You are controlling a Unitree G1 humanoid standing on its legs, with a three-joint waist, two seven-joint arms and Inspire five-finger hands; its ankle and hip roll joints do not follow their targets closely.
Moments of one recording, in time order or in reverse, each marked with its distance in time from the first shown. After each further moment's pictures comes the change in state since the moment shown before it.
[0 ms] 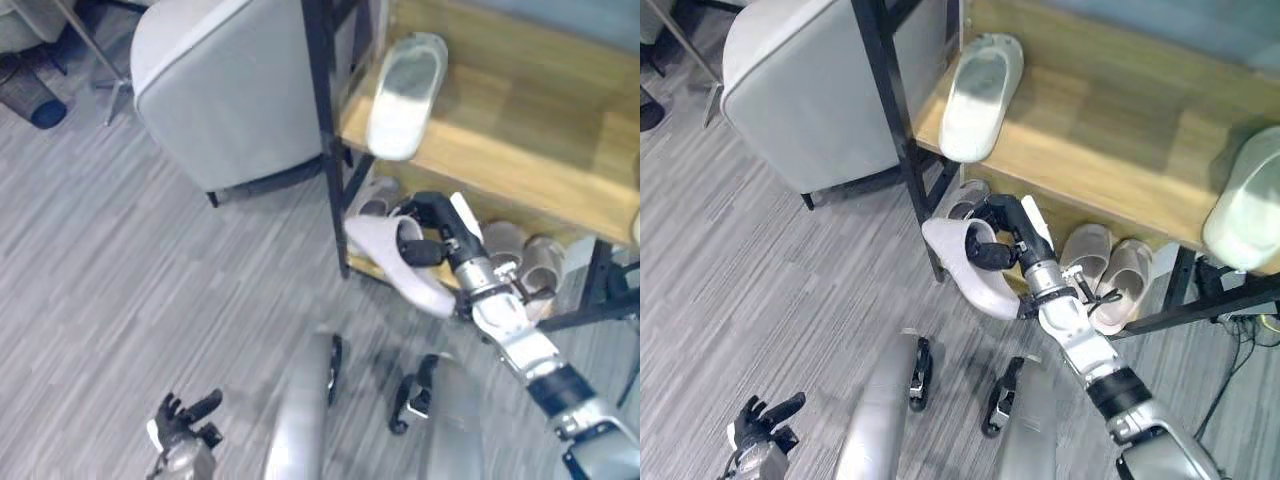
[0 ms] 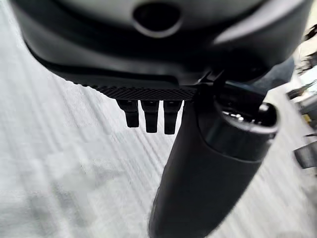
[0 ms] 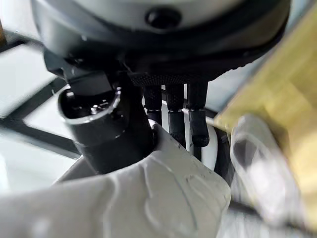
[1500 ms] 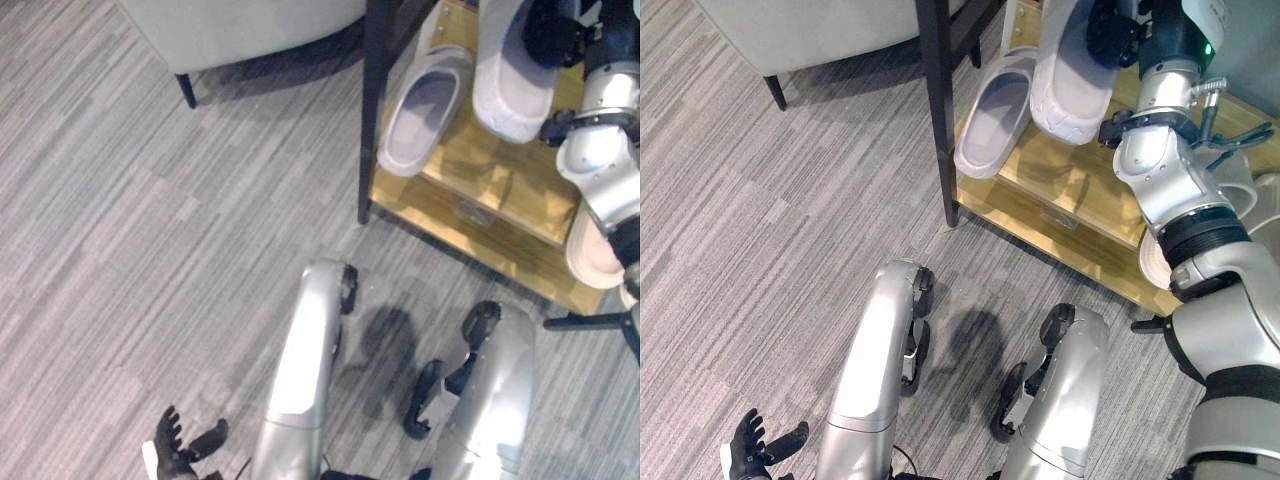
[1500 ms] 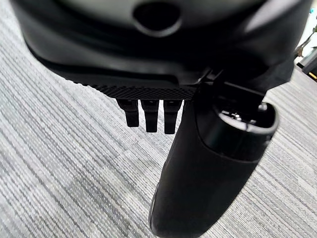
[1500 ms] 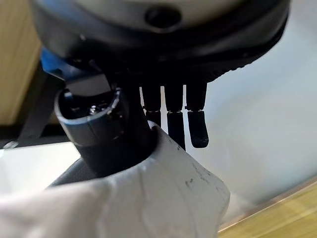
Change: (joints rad) left arm 0.402 0.040 -0.280 -0.308 0.177 -0.069 0.187; right arm -0.703 -0.225 0.285 0.565 0.018 0.007 -0.425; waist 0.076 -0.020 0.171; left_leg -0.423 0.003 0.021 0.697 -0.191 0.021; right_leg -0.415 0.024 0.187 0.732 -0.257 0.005
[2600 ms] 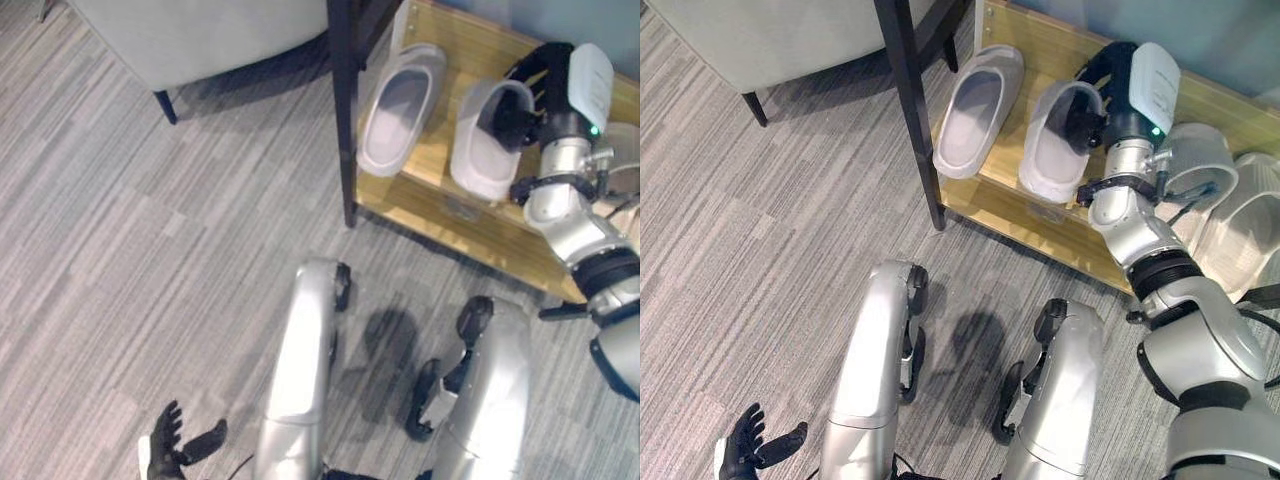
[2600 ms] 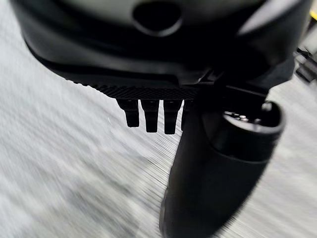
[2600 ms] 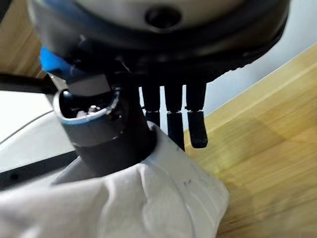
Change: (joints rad) left arm 0.005 0.082 -0.001 0.081 0.043 0.014 -0.071; right arm 0.119 0.095 0.037 0.057 -0.078 0.068 0.061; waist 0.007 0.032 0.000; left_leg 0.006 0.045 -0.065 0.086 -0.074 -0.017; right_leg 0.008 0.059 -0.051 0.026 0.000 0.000
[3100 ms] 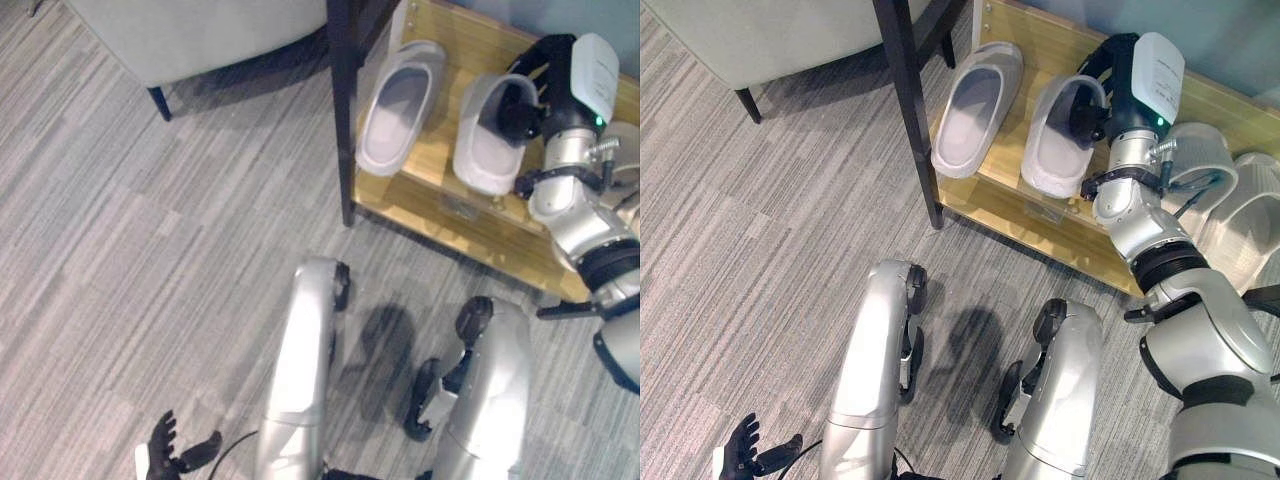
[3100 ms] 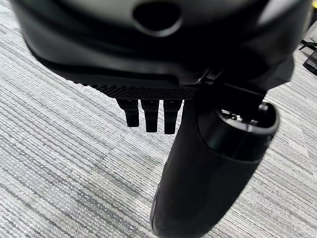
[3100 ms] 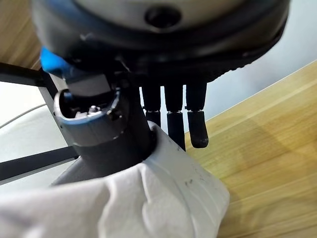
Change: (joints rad) left arm 0.021 -0.006 -0.021 -0.037 0.005 -0.023 0.001; right arm -0.014 -0.013 0.000 0.027 0.001 0.007 0.000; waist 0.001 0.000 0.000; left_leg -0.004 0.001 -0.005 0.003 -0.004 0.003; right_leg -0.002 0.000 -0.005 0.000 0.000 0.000
